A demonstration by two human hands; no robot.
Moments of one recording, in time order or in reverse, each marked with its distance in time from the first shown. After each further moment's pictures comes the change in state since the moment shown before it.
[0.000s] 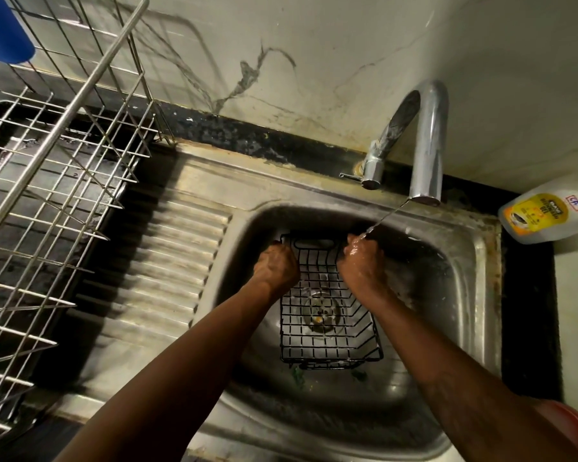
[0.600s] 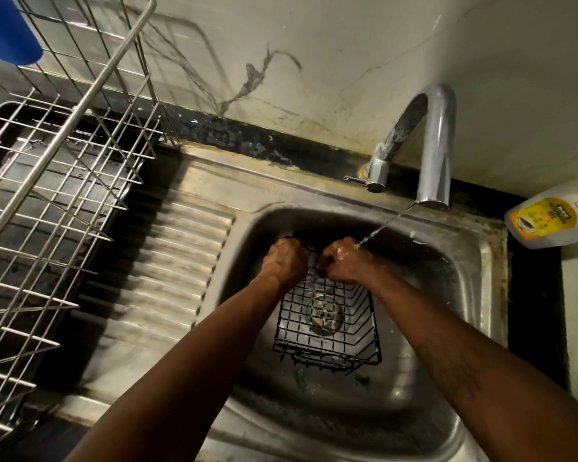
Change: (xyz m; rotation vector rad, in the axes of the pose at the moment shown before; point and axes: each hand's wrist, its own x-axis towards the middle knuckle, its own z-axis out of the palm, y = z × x) left_hand 0.008 0.011 -0.010 -0.074 0.038 0.059; right_hand 0.040 -0.004 0.012 -0.249 -0.432 -0.380
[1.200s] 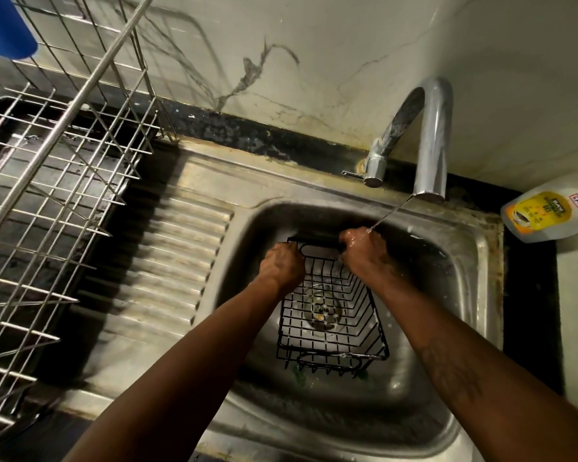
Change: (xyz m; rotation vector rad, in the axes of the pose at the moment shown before) left_hand -0.011 -0.005 0.009 -0.014 -0.032 -0.050; right_hand -0.015 0.008 -0.012 0.042 0.248 0.270
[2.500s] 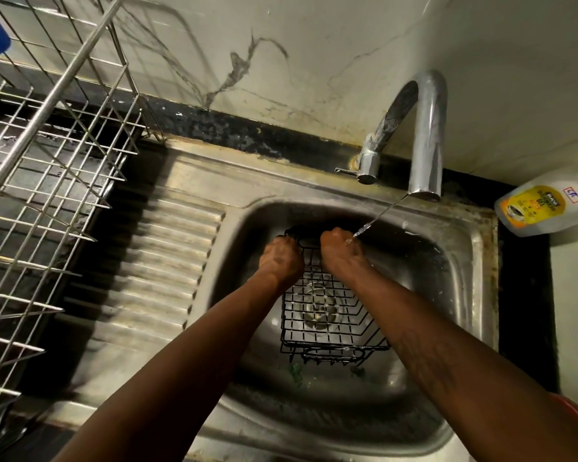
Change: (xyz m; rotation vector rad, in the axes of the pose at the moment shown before) left_hand 0.014 0.009 0.001 -0.027 -0.023 -0.028; right_hand 0.011 -0.033 0.017 -0.325 -0.175 -0.036
